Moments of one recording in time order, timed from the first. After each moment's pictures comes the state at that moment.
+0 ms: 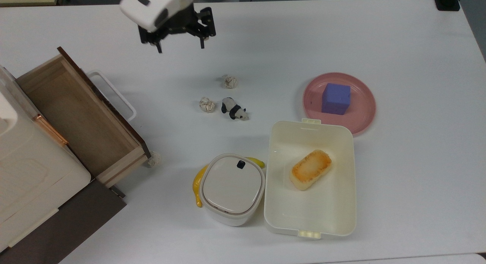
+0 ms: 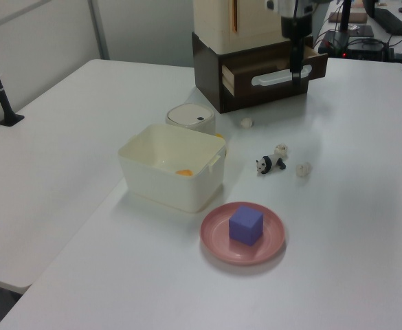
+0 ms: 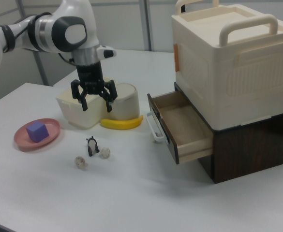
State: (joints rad) arm -0.03 0.18 0.00 -1.59 -0.06 1.68 -0.24
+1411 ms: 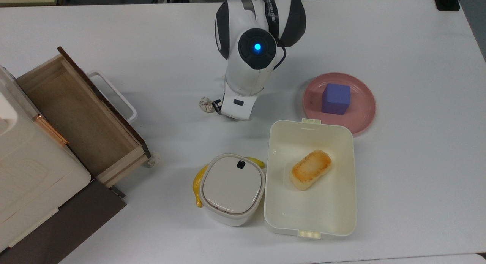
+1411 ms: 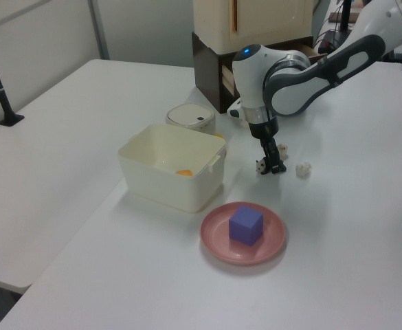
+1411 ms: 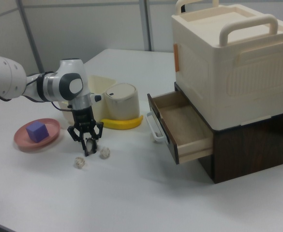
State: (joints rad) arm 0.23 0.49 -0.07 -1.66 -0.08 1.96 -0.36
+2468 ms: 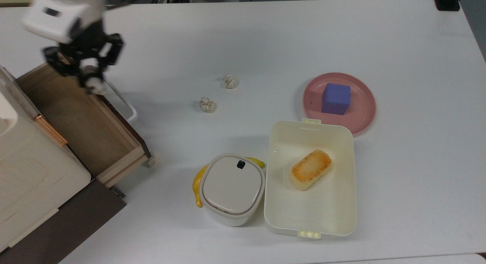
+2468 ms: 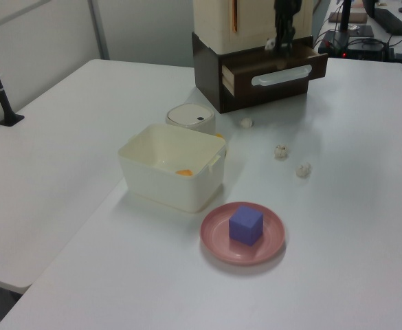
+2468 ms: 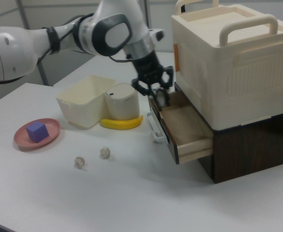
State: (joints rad) arm 0.10 0.36 -0.46 -1.39 0.01 1.96 -0.83
